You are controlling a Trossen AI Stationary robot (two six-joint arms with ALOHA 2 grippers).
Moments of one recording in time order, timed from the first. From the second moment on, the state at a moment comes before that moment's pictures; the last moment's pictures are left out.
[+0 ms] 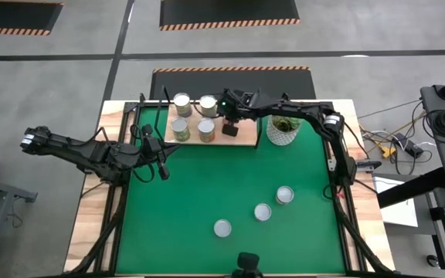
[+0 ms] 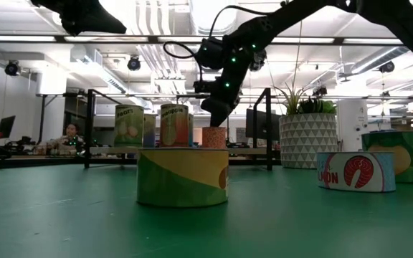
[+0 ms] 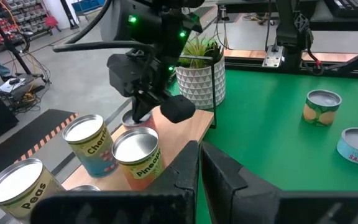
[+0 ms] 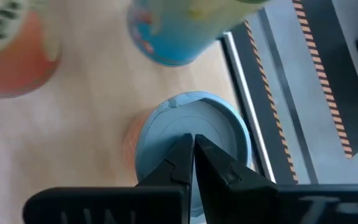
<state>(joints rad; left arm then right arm) -0.23 0.77 0.68 -0.28 -0.70 -0.12 -0.44 2.08 1.74 -0.63 0.24 -0.29</state>
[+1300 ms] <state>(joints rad) -0.31 0.86 0.69 -0.09 -0.65 -0.21 0.29 1.87 1.60 -0.72 -0.03 -0.01</state>
